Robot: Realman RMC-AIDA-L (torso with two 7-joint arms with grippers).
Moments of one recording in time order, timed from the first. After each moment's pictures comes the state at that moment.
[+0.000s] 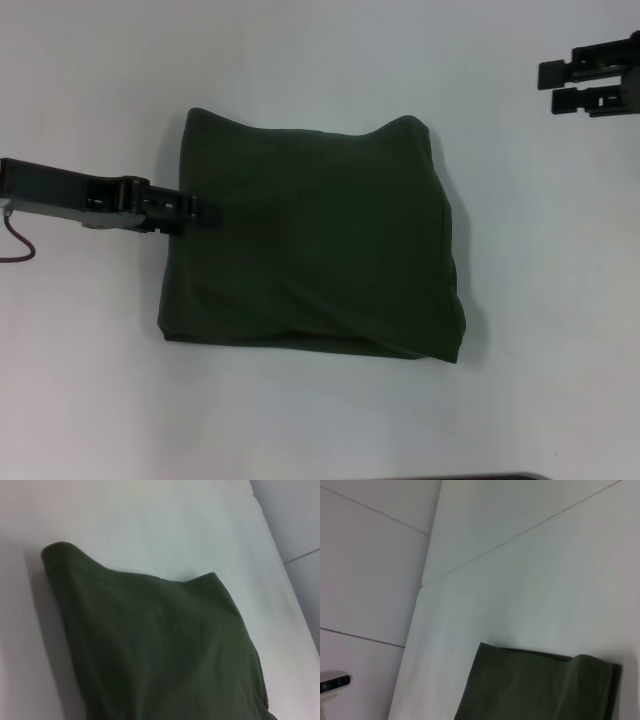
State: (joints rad) left arm -0.58 -2.05 -2.37 -0.90 -0.84 1.72 -2.45; right arm 0.63 1.86 -0.54 -0.72 -2.22 -1.73 2.52
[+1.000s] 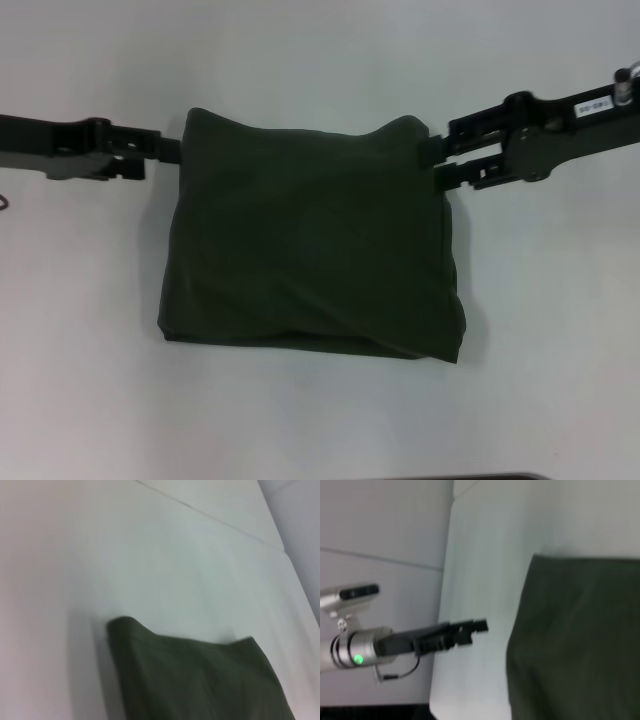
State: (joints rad) left arm -0.61 -2.01 -2.45 -0.86 -0.83 1.60 -2.48; right arm 0.75 1.92 -0.65 -0.49 -2.23 -1.75 2.54
